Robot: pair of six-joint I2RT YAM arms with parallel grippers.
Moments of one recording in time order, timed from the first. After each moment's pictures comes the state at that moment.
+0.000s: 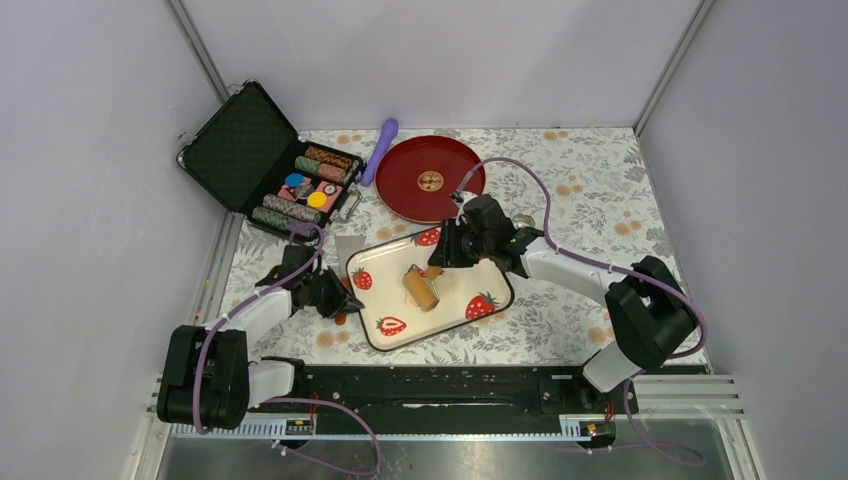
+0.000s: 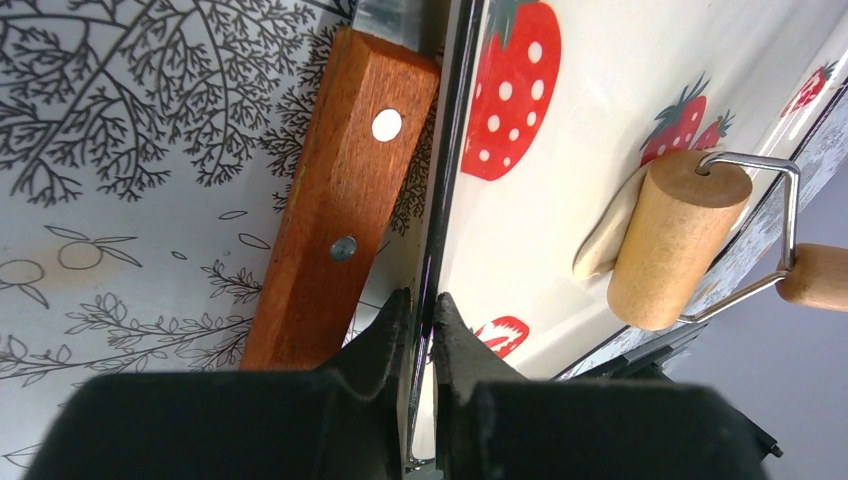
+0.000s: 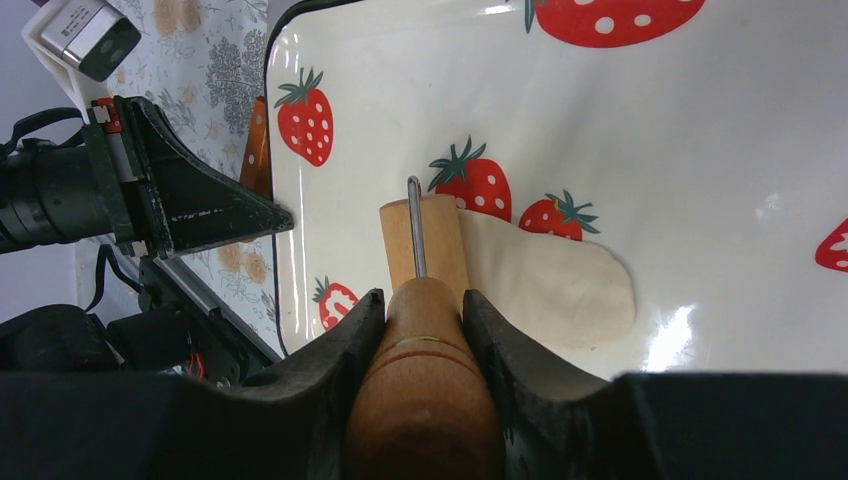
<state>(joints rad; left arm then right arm) -0.10 1.20 0.41 -0.31 0.44 -0.73 0.70 1.58 0.96 -0.14 -0.25 0.62</state>
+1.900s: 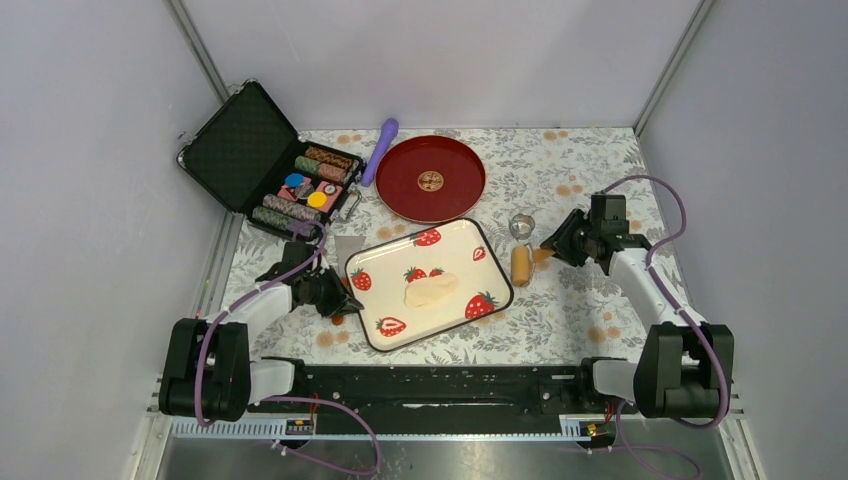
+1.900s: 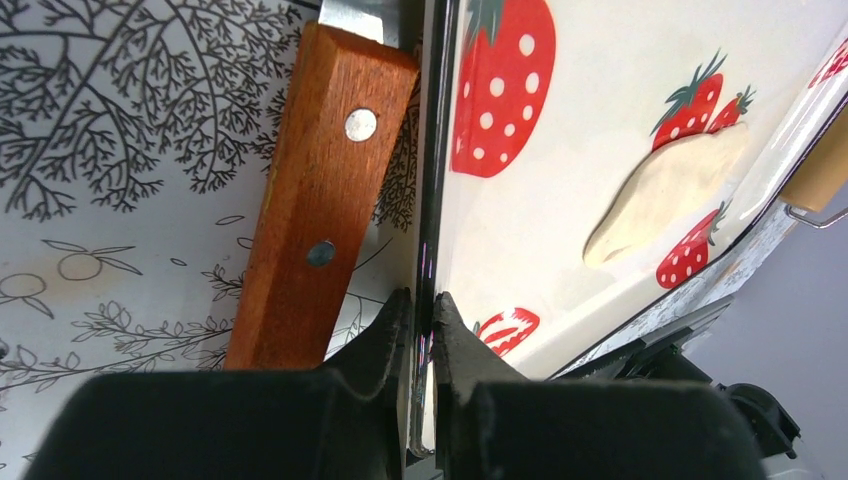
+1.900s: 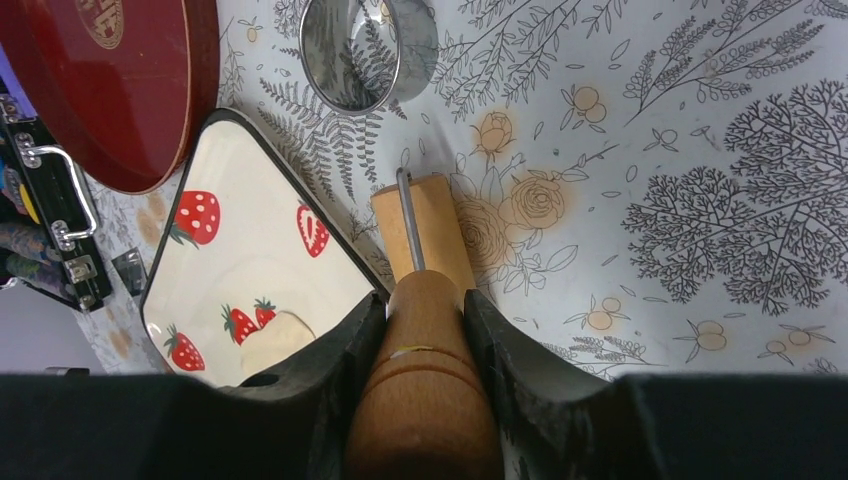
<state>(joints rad) -0.10 1.23 0.44 -0.34 0.46 -0.66 0.00 1.25 0.77 -0.44 -0.21 0.66</state>
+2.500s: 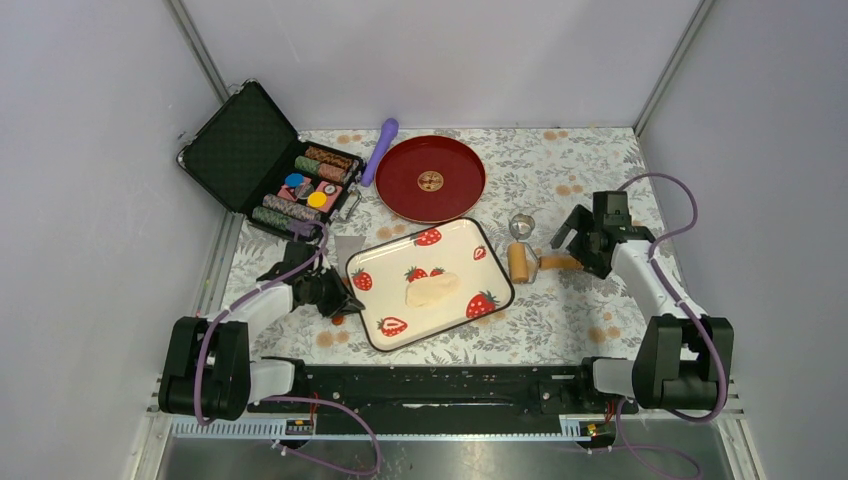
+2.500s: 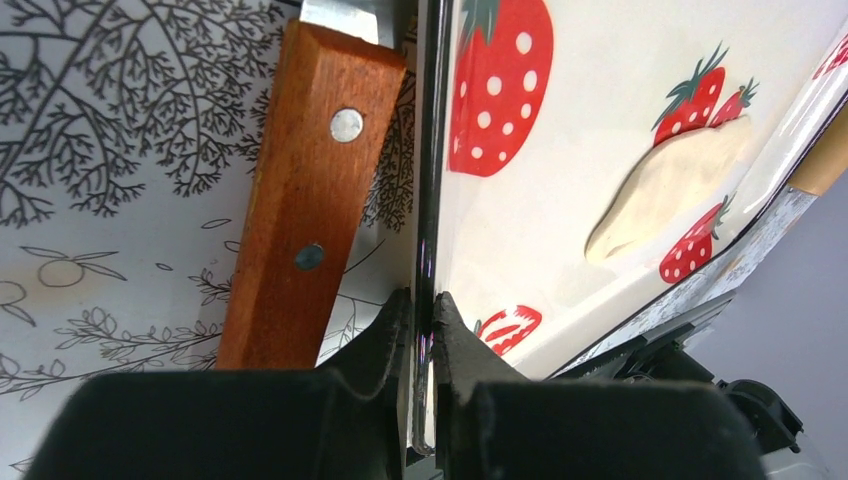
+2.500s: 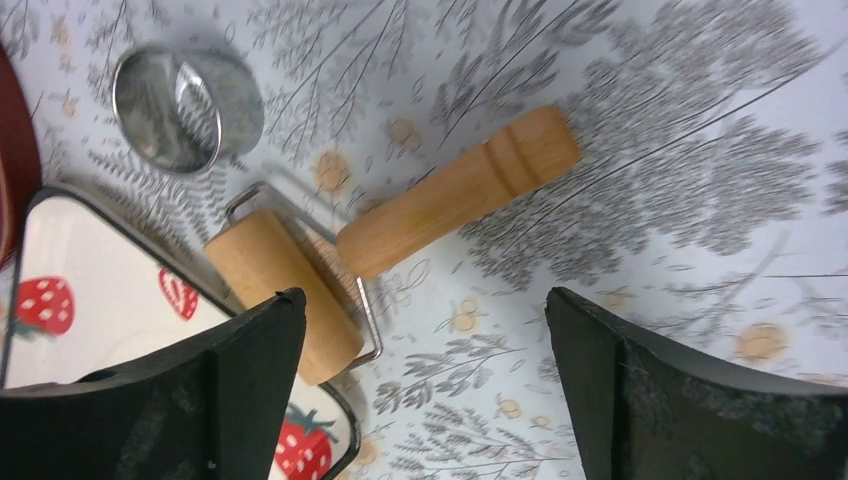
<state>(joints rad) -0.10 1.24 0.44 -0.34 0.47 -0.66 -0.03 1.29 0.82 -0.56 0.00 0.61</state>
